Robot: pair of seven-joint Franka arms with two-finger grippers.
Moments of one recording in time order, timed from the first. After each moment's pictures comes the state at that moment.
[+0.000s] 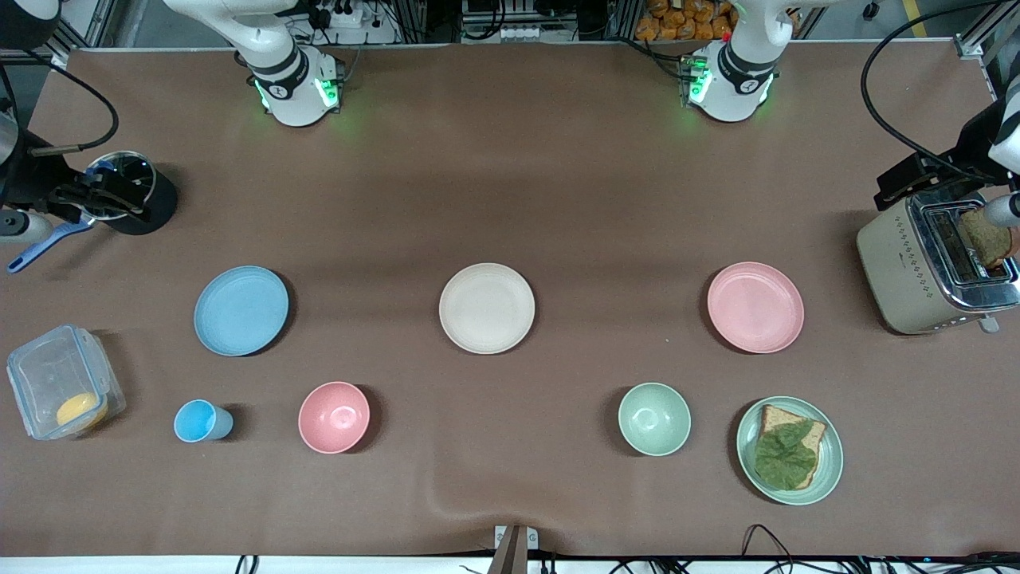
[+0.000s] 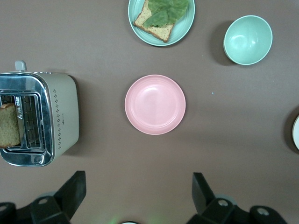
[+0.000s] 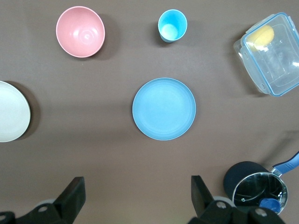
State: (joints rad) left arm 0.00 0.03 -0.08 -1.48 0.02 1.46 -0.20; right arm 0.05 0.02 -0.04 -1.56 0.00 1.53 0.01
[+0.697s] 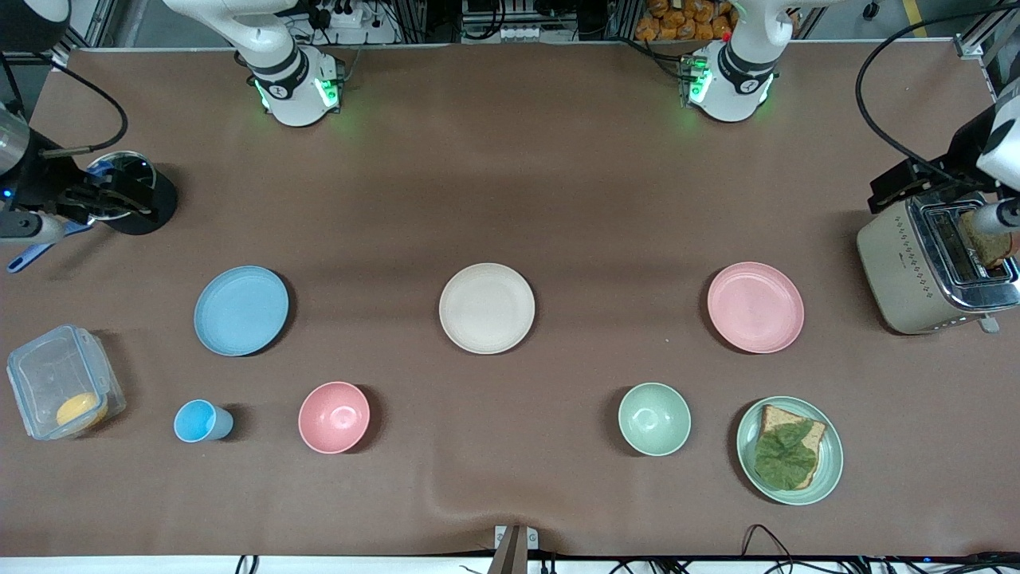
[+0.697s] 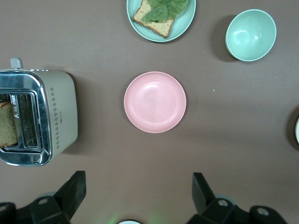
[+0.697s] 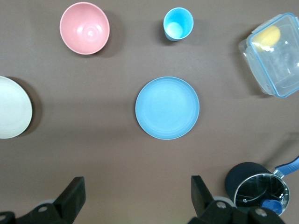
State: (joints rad) left arm 0.00 0.05 -0.08 -1.49 0.02 1.48 -0.20; right arm 0.07 0.03 -0.03 -1.56 0.00 1.53 0.01
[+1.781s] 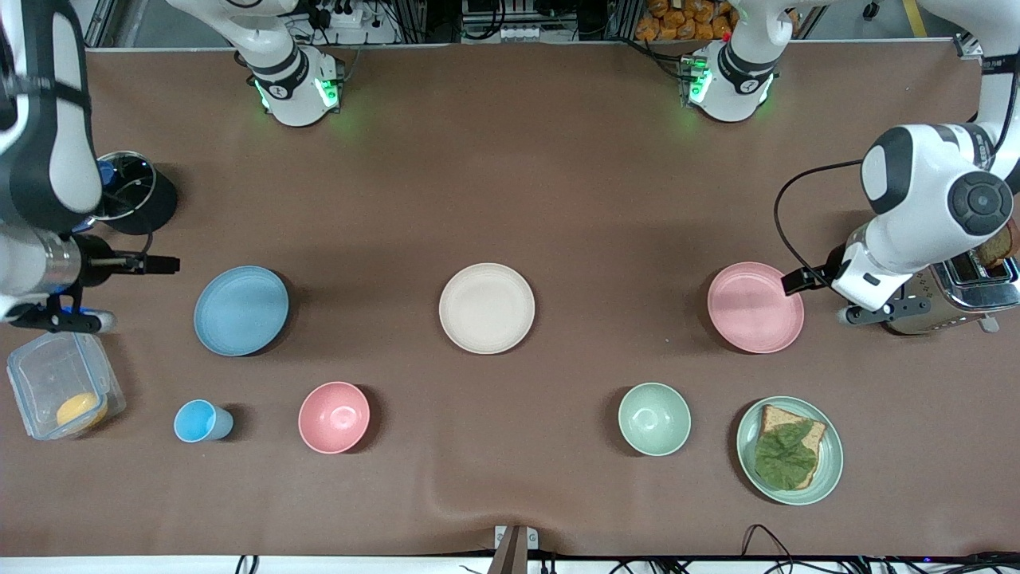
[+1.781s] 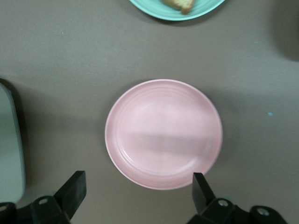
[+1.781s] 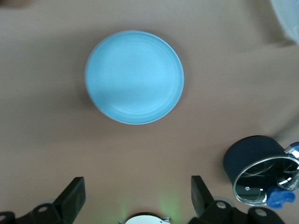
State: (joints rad) left arm 0.07 0.19 -0.08 -2.05 0.02 2.18 -0.14; right arm -0.08 0.35 -0.05 -1.58 -0.02 1.53 -0.02
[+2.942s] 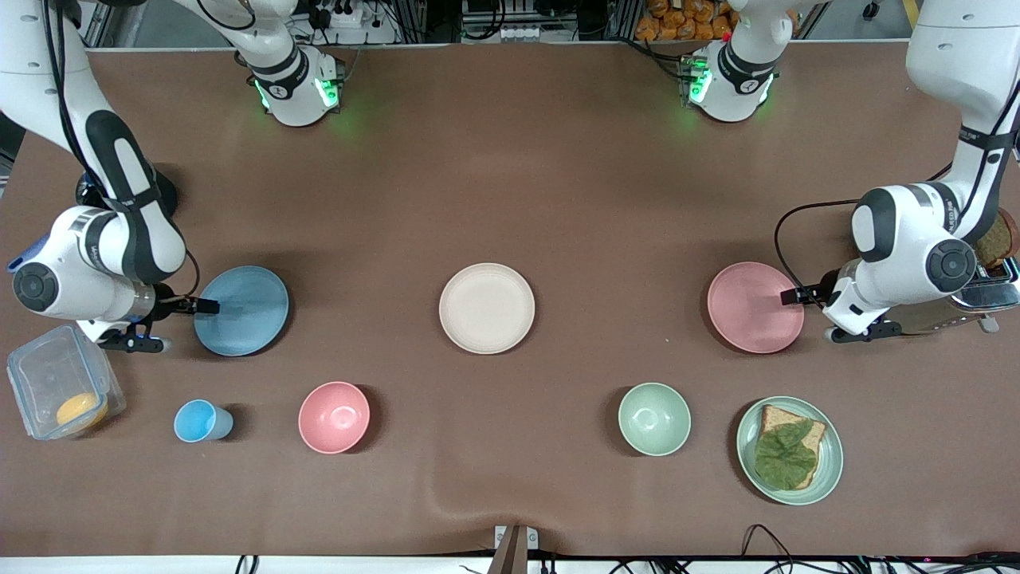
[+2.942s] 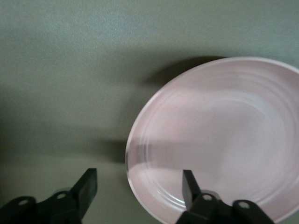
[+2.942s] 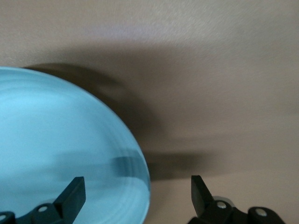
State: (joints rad) left arm 0.17 0.43 -0.08 -2.05 0.02 2.29 -0.04; right arm -0.20 0.54 -0.05 -1.95 0.02 2.26 -0.15
